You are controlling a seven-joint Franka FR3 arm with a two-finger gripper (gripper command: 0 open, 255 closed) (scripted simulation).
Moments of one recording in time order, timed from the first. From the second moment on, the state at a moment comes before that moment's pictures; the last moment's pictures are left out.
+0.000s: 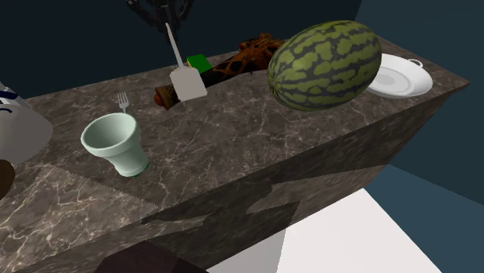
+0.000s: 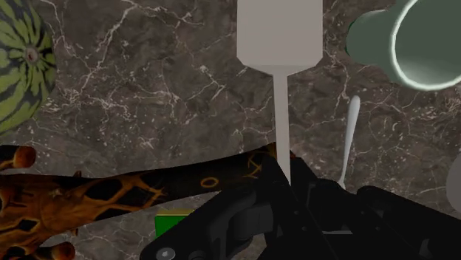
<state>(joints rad) 0.29 0.08 0.01 -1.57 0.03 1.71 -0.52</state>
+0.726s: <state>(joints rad) 0.43 0.17 0.12 -1.46 0.00 1.70 -0.28</state>
